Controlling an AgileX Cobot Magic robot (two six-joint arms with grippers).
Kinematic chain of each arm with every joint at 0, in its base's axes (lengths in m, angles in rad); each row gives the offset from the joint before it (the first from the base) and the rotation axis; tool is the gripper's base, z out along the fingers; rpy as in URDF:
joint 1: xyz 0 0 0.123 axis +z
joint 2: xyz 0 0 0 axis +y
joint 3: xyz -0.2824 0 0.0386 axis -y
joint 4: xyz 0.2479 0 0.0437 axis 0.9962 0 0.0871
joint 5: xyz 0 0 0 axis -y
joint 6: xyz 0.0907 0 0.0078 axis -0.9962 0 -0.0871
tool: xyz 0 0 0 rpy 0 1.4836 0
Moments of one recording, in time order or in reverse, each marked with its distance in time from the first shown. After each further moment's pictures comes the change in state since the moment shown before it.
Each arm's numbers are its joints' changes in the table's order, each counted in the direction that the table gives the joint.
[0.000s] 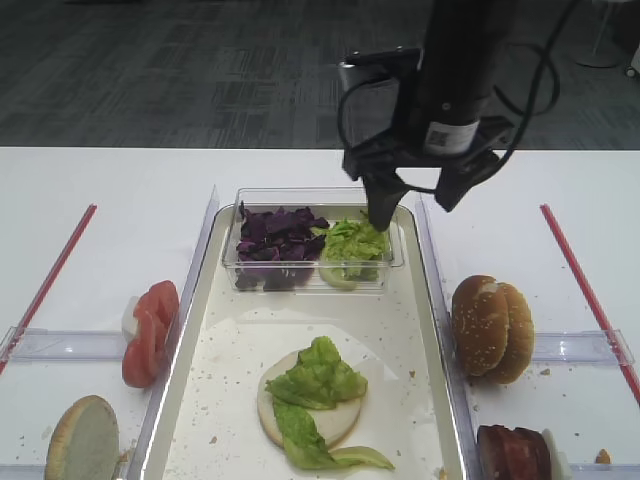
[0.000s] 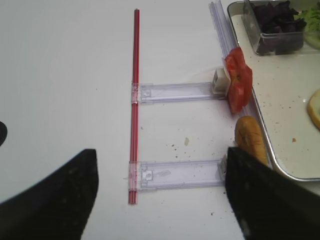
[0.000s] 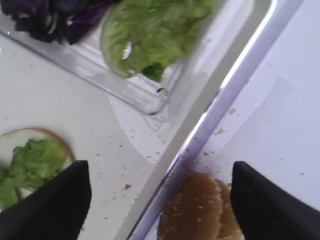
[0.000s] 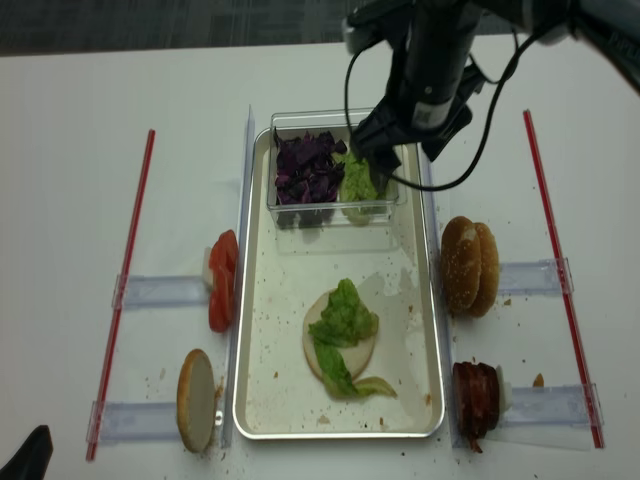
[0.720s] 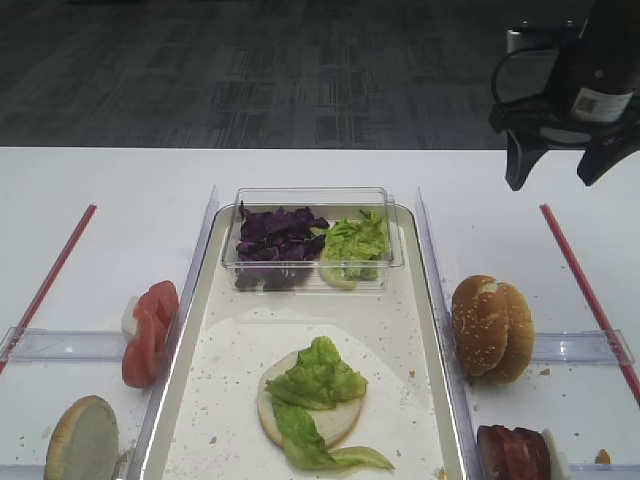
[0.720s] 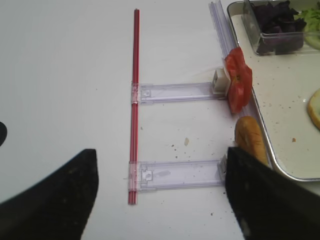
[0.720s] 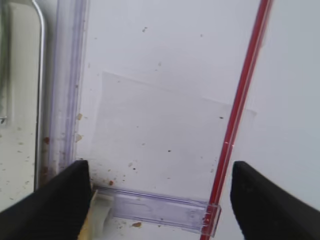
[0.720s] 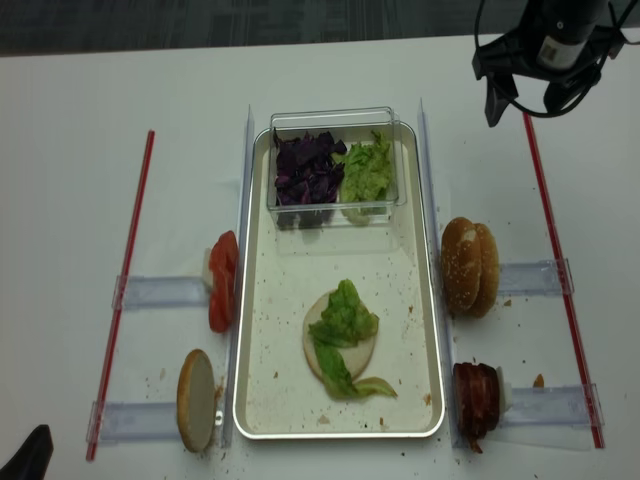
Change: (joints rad) left arm 0.000 0.000 0.000 0.000 0.000 0.000; right arm -0.350 -0.001 0.000 -0.032 -0.002 0.000
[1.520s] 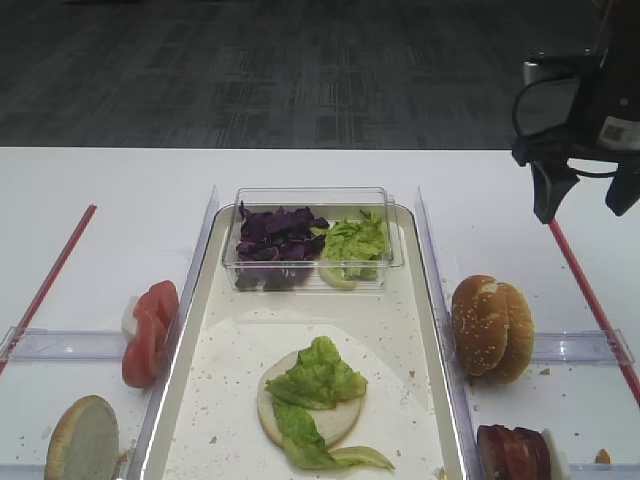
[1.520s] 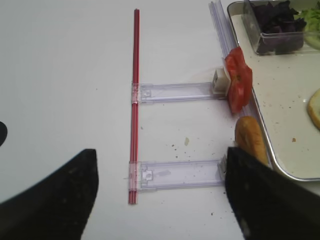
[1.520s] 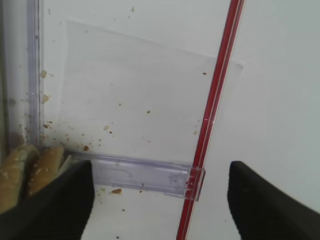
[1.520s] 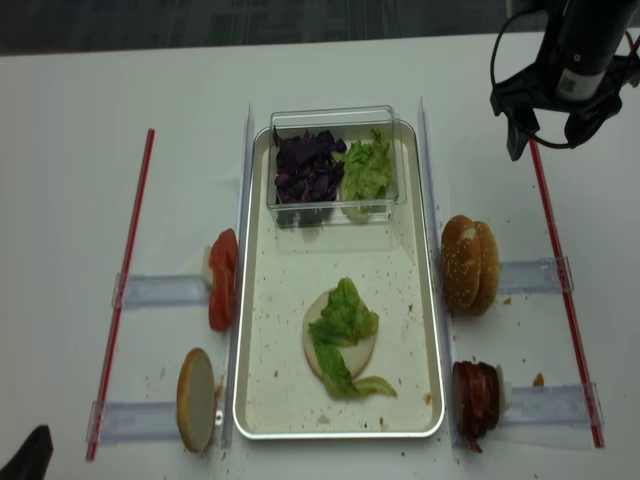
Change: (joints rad) left arm 0.000 0.000 0.000 0.000 0.000 0.000; right arm -0.018 -0.052 -0.130 -0.058 0.000 0.003
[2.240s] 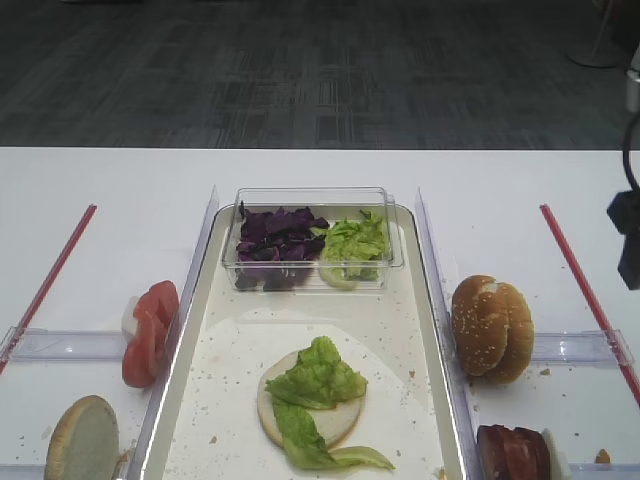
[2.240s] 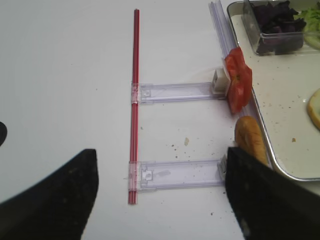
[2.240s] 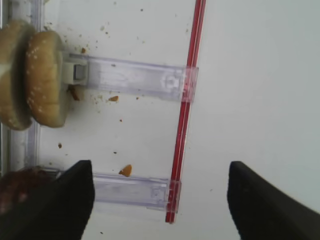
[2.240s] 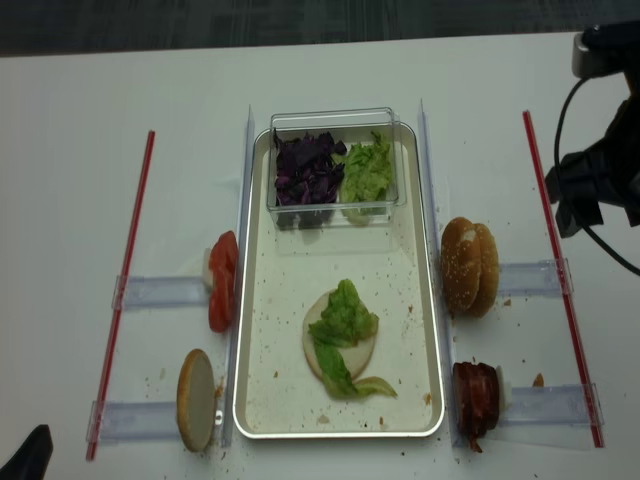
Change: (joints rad) left arm 0.000 0.000 0.000 0.000 0.000 0.000; right arm -0.018 -0.528 -0.520 0.001 0.126 -0.016
